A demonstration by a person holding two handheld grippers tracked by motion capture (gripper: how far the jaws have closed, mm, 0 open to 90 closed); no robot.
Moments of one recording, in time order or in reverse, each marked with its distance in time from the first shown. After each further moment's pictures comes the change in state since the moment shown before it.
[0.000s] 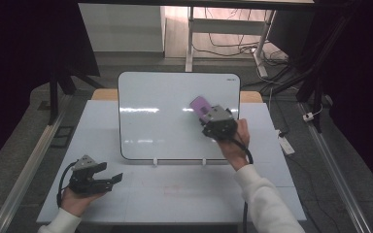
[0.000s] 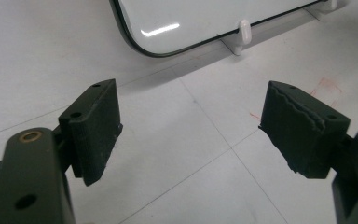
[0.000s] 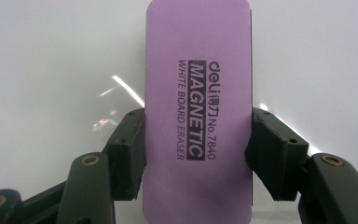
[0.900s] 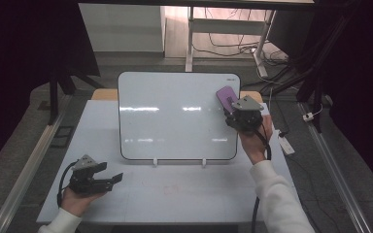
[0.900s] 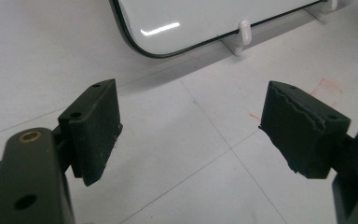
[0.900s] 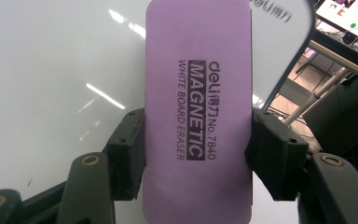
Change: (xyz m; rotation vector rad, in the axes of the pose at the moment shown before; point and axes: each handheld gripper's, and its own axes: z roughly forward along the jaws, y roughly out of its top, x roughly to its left) left arm 0.000 0.000 0.001 0.001 0.003 -0.002; right arm -0.057 -0.019 -0.015 0.010 -0.096 0.135
